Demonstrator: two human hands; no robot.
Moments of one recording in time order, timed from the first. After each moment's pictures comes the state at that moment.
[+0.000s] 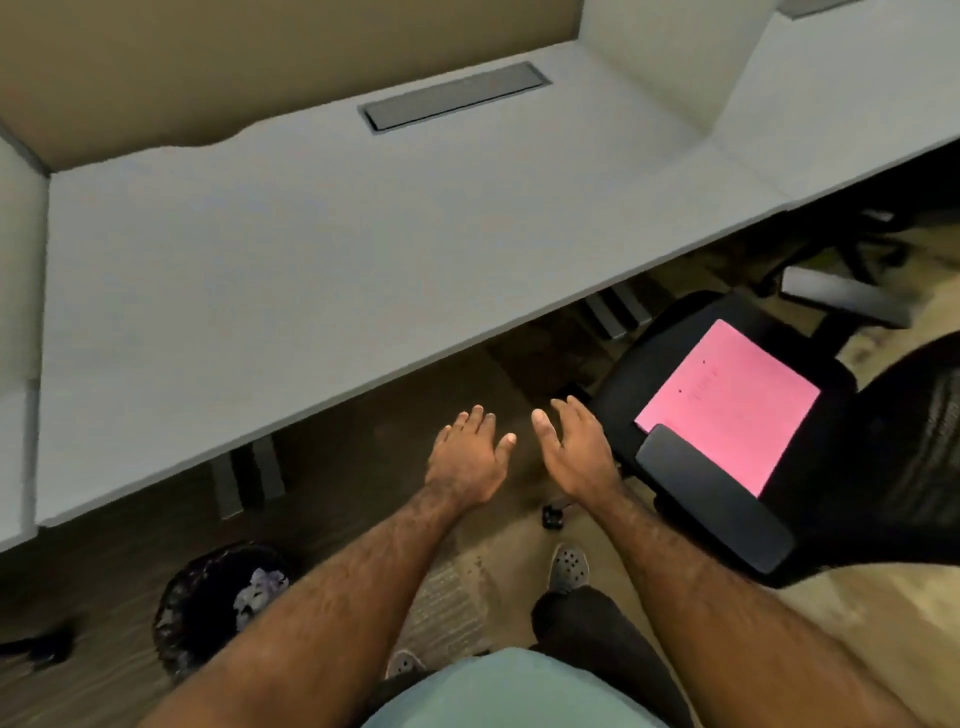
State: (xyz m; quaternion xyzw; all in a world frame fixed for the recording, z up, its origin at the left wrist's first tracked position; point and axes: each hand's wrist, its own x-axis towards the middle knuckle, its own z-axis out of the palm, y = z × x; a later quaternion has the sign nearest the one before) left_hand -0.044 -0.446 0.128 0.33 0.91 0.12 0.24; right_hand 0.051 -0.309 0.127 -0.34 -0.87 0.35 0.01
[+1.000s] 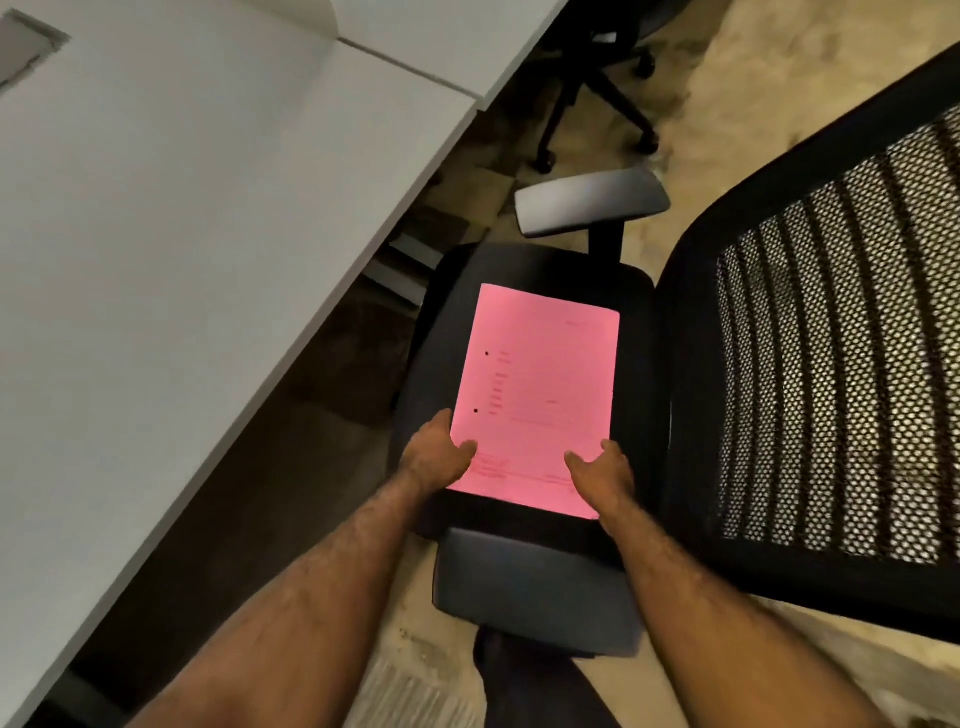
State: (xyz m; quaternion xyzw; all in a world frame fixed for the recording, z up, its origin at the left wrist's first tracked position) left_hand -0.021 -0.063 0.007 0.37 0.82 0.08 0.43; right_hand 0.192 -0.005 -0.023 -0.77 -0.46 0.45 0.01
